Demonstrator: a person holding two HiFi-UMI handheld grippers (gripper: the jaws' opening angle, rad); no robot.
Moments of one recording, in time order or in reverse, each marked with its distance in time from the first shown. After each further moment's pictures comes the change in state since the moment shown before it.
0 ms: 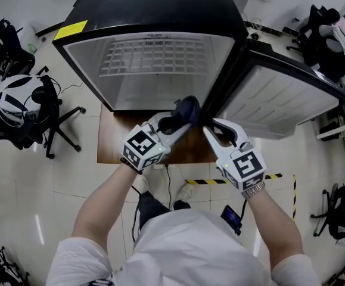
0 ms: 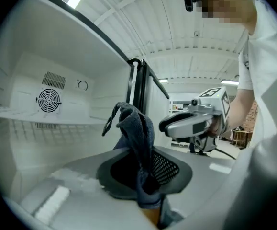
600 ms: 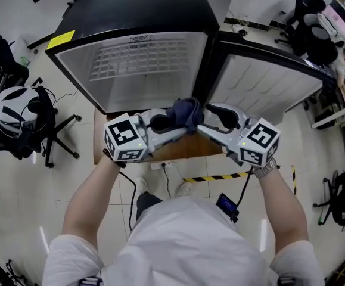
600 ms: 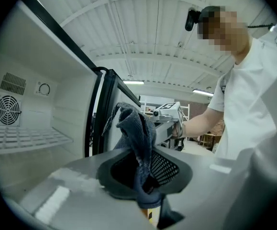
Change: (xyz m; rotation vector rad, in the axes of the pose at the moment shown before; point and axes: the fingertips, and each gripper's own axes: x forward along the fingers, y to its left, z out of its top) left arm -0.013 -0.068 0.058 0.032 0.015 -0.365; right arm -0.037 -0.004 0.034 0.163 -0.072 0.304
